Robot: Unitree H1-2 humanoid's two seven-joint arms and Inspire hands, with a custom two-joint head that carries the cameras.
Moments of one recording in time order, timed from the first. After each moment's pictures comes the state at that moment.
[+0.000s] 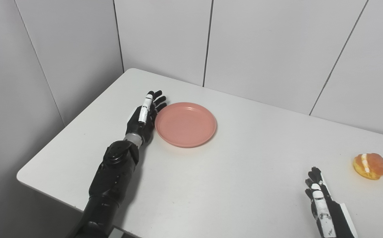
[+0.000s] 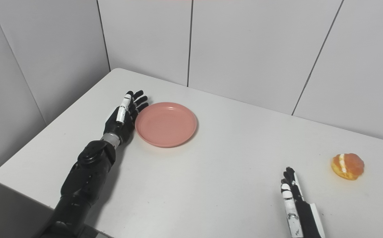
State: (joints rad) left arm -0.38 0.24 0.25 0.36 -0.39 0.16 -0.07; right arm -0.02 -0.07 0.14 -0.21 -0.03 0.21 0.15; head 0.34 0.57
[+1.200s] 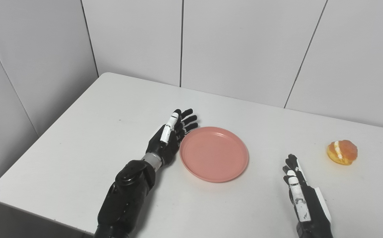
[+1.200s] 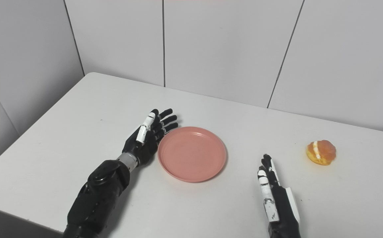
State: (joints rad) left arm -0.30 0.07 0.08 0.13 -0.38 0.33 -0.15; right arm -0.02 -0.01 0.14 -0.23 -0.08 0.21 0.12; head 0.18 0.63
